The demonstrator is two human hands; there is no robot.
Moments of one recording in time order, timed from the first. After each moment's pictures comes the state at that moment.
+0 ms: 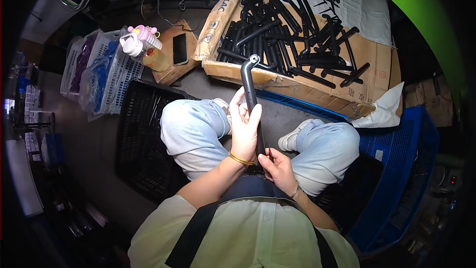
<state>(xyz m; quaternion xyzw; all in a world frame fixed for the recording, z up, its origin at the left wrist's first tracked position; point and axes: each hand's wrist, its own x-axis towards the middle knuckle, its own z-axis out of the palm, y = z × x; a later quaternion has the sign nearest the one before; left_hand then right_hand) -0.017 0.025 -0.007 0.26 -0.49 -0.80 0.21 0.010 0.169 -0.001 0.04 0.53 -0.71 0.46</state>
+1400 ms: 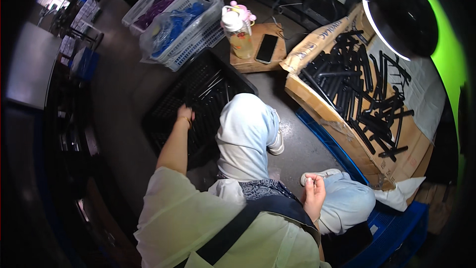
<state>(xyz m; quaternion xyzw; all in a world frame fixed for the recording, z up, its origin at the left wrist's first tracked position) 0.277 -0.312 -0.196 0.66 -0.49 -0.51 0.25 0.015 0.158 -0.015 -0.03 0.64 -0.66 0.38</state>
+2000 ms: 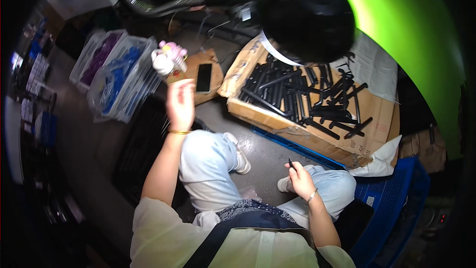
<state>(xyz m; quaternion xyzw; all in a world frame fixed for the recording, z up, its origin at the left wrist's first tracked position) -0.022 -0.227 -0.004 0.21 -0.75 -0.42 0.47 -0.086 0.178 -0.048 -0.18 0.83 -0.41 0.32</state>
